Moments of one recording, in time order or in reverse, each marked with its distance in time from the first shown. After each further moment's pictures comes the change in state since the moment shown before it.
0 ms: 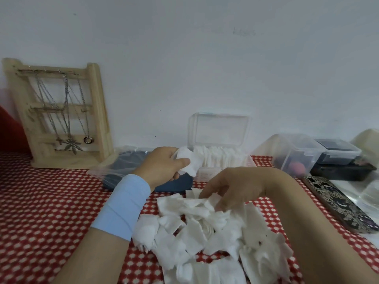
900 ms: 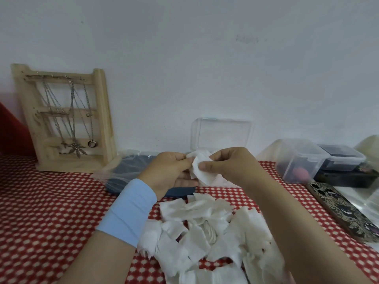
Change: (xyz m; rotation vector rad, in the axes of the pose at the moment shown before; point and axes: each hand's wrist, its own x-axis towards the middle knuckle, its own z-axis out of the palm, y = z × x) left_hand -0.009 0.011 0.007 -0.584 -0.164 -0.120; right_hand 0.016 -0.018 0.003 0.702 0.745 -0.008
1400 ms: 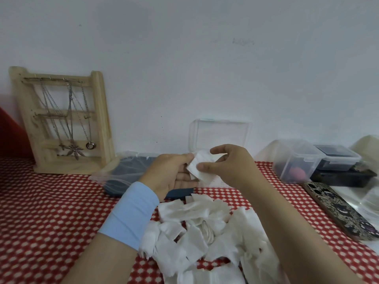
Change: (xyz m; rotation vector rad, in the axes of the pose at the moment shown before) left_hand -0.001 0.003 0.007 -0.103 0.045 -0.054; right_hand 0.002 0.001 0.004 -0.139 0.131 -0.008
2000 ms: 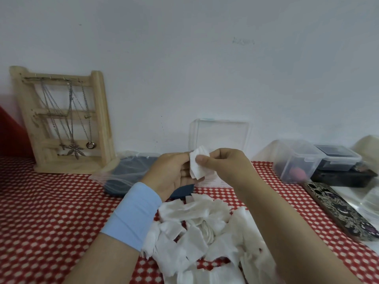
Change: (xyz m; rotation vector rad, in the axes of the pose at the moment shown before) left_hand 0.004 -0.004 0.005 -0.083 -0.029 0.052; right_hand -0.010 -0.006 0.005 0.309 -0.055 0.039
